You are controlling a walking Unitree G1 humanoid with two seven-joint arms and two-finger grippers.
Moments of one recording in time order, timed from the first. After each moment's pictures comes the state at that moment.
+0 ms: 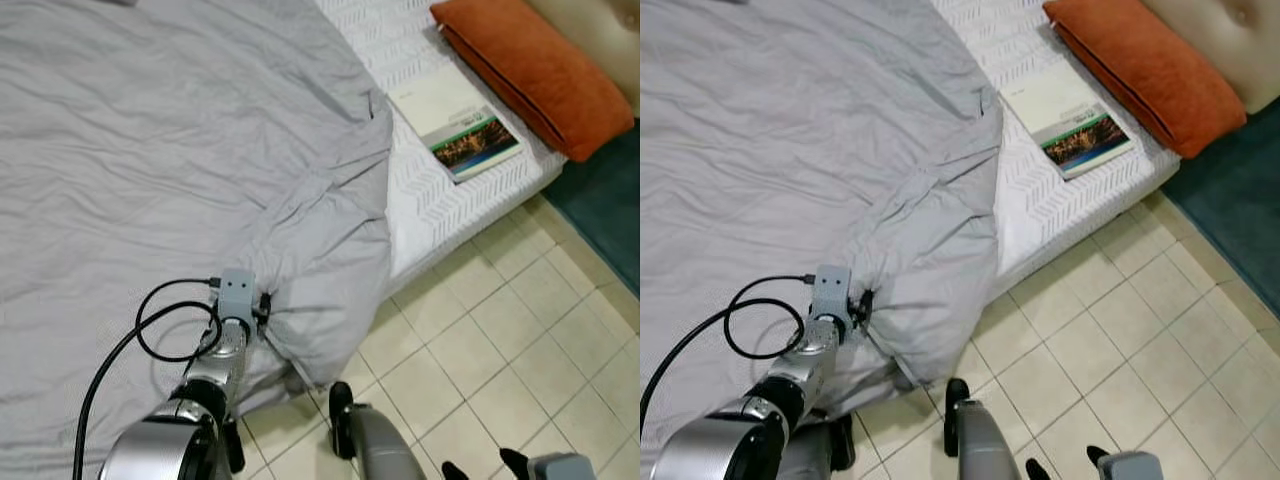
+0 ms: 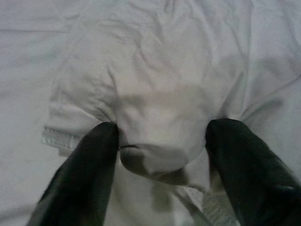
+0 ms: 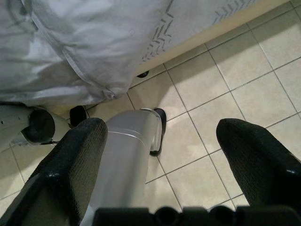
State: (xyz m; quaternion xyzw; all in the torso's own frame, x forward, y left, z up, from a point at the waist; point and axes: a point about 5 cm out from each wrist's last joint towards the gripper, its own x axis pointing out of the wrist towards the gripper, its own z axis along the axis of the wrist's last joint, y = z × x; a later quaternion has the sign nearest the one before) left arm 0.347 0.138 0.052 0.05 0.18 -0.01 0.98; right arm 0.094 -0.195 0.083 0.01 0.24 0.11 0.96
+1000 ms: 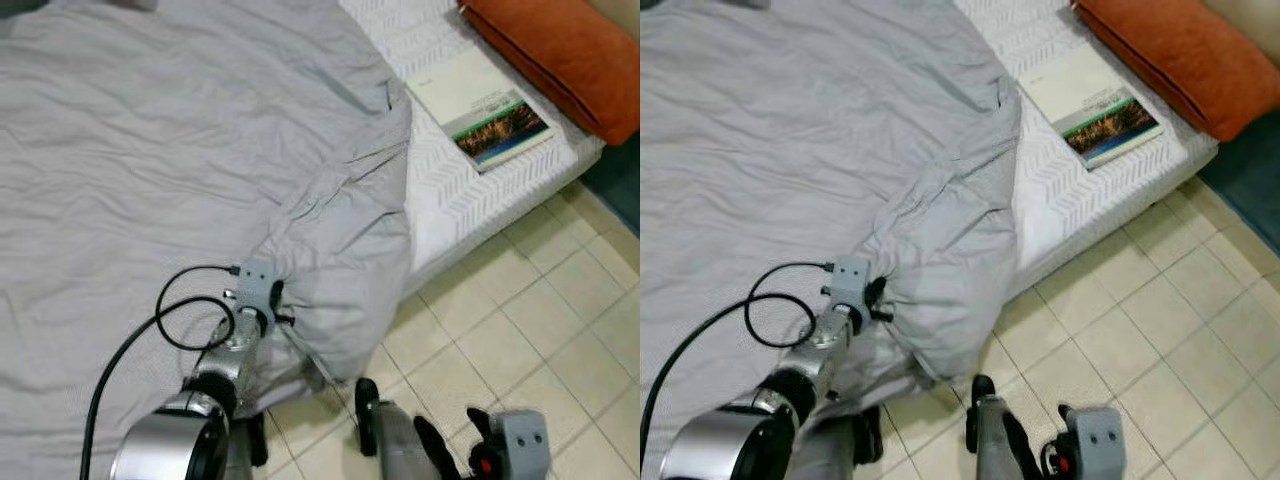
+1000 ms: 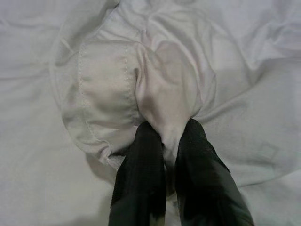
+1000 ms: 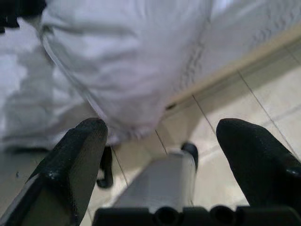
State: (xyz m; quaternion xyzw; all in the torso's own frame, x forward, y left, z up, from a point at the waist) left arm 0.351 0.110 0.062 0.03 0.15 -0.12 0.98; right arm 0.153 -0.176 0.065 0.05 0.19 0.11 0.98
